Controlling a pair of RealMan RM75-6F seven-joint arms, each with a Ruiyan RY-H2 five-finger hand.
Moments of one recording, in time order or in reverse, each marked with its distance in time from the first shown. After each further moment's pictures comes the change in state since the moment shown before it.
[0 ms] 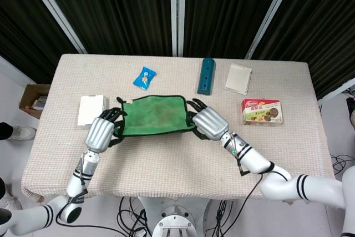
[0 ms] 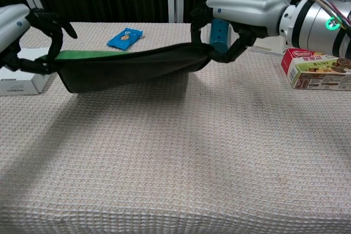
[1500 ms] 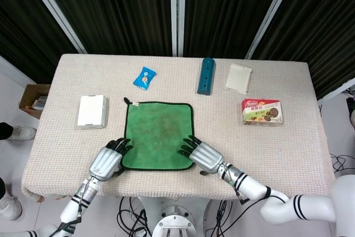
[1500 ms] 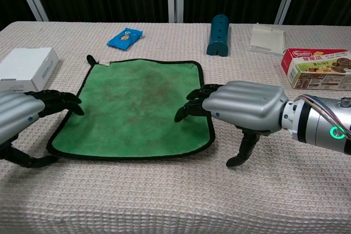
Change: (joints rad) left arm 0.133 0.100 0.133 -0.255 0.000 -0.218 0.395; right arm -0.123 -0.130 -0.137 -0.012 -0.110 -0.036 -0.221
